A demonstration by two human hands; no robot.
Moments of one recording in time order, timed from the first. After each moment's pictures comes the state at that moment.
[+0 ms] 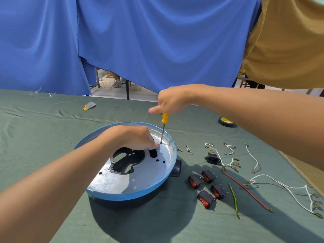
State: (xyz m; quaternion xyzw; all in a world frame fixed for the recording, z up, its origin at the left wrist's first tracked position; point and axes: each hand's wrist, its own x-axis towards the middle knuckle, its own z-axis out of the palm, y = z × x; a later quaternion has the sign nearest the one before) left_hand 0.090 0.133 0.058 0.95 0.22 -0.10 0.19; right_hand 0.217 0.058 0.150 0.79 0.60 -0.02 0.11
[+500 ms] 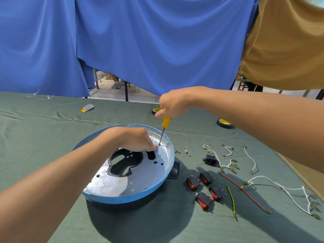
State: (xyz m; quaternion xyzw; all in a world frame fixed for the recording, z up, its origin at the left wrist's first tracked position) left_hand 0.089 0.128 0.063 0.95 0.22 -0.10 0.20; right_hand 0.216 0.050 0.149 0.80 0.59 -0.01 0.14
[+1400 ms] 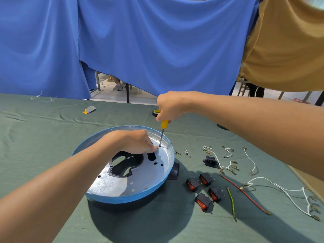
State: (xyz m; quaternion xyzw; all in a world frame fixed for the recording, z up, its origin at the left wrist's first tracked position) left_hand 0.089 0.131 0.057 0.95 0.21 -0.09 0.21; right_hand 0.212 0.054 0.146 0.81 0.58 -0.01 0.09
